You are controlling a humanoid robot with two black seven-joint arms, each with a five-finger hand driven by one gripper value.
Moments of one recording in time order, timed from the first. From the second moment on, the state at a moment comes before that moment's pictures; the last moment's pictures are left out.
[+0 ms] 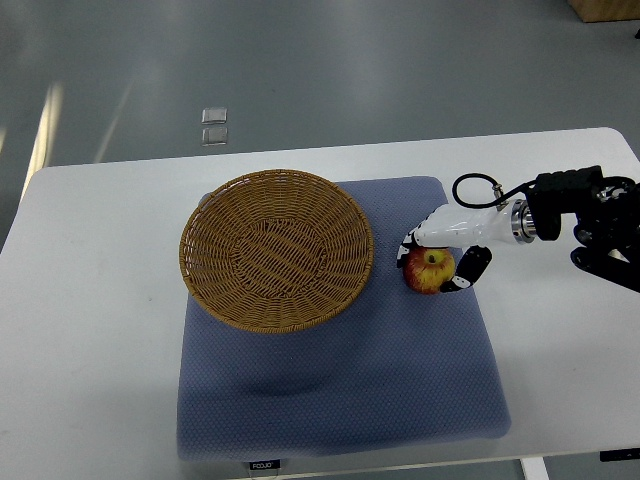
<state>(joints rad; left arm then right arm) -0.03 0.00 -0.09 -0.12 0.07 -0.05 0.04 1.01 -0.59 0.11 1.12 -1.76 0.18 0.42</state>
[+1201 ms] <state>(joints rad) -0.03 0.00 -0.09 -0.12 0.07 -0.05 0.03 1.25 -0.34 0.13 1.09 -1.74 0.03 0.42</state>
